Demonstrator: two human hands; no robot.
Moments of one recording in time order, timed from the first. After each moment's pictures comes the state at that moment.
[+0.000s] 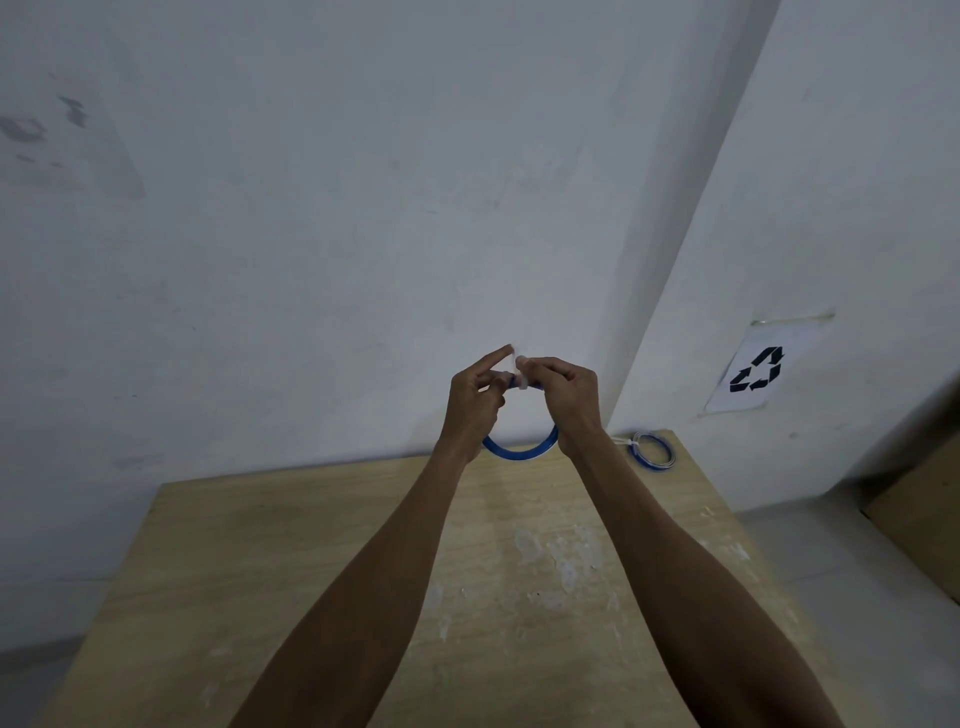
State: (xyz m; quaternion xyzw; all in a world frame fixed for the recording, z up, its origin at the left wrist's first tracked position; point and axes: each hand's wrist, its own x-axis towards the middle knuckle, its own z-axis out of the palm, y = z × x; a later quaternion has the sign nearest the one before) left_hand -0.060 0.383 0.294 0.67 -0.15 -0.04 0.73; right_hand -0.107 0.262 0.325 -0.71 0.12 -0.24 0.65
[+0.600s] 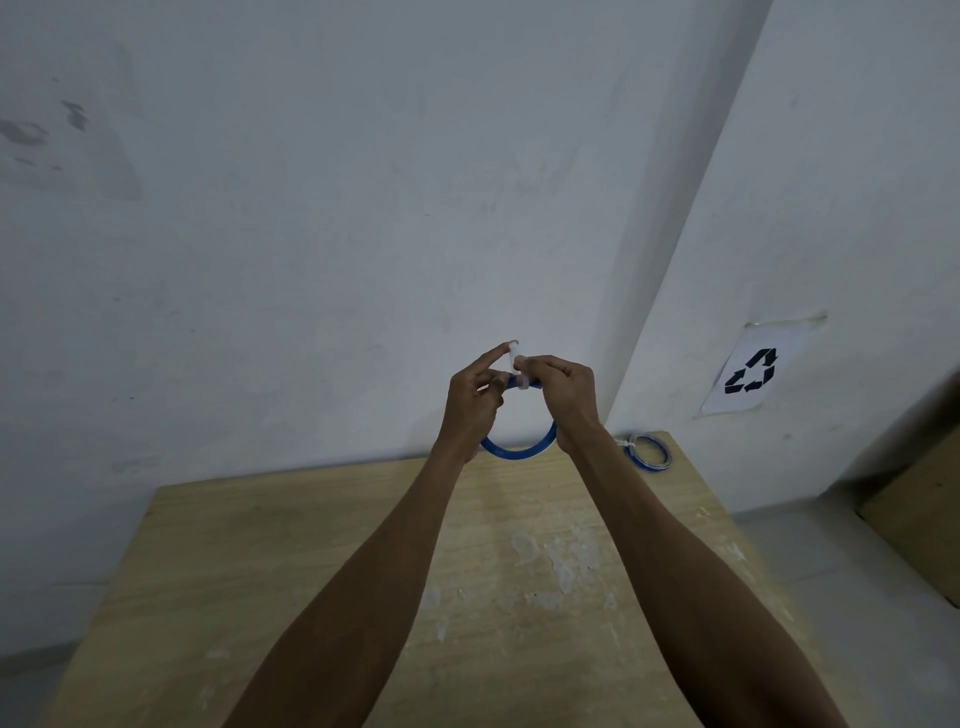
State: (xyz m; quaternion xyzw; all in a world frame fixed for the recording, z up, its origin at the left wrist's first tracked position) left_hand -0.064 0.383 0.297 0.69 -0.20 0.01 0.69; right_hand -0.110 0.263 0.334 -0.73 0.14 -0.23 0.63
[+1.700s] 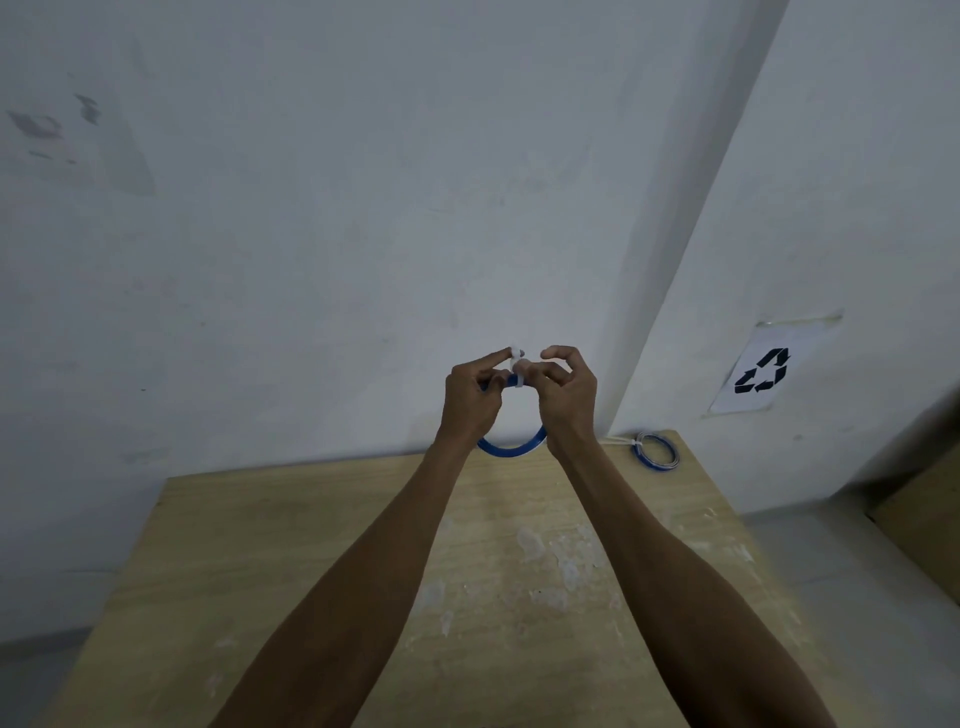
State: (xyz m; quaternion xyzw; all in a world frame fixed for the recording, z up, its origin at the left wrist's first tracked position) left_hand -0.048 0.386 0.287 0.75 -0.23 0.10 0.61; right_hand -0.099 0.269 0.306 -0.70 0.11 -0.30 0.64
